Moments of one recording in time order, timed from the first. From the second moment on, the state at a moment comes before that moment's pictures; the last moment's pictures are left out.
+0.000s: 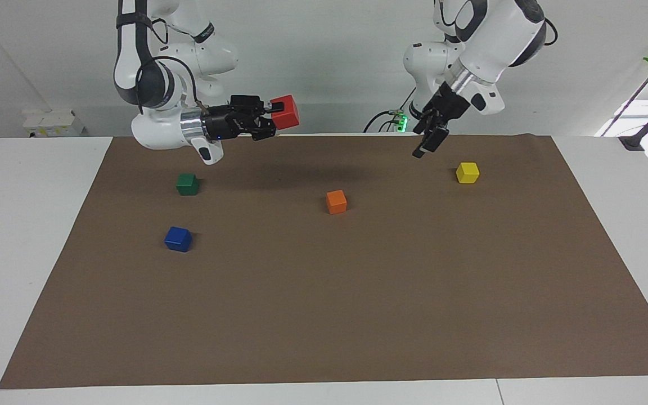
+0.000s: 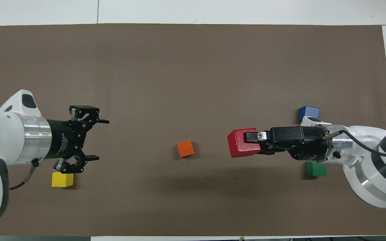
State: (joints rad) left arm -0.06 -0.30 -0.17 -2.08 -0.39 1.86 -1.28; right arm 0.18 -0.20 -0.12 -2.38 1.69 1.62 -0.38
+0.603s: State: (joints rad) left arm 0.05 -0.28 -0.14 -2.00 -0.12 1.72 -0.54; right arm 0.07 -0.26 -0.12 -2.15 0.92 1.65 -0.12
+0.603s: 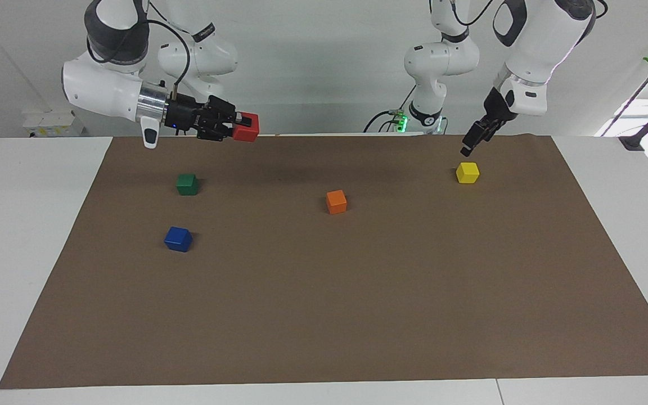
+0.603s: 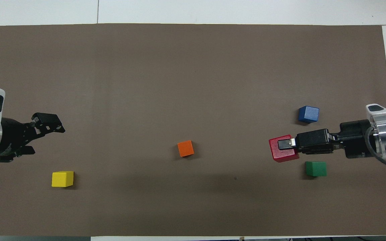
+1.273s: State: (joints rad) left arm 0.05 -0.01 -0.12 -1.57 0.01 1.47 -0.21; right arm 0.07 -0.19 -0.11 -2.05 0.13 1.92 0.02
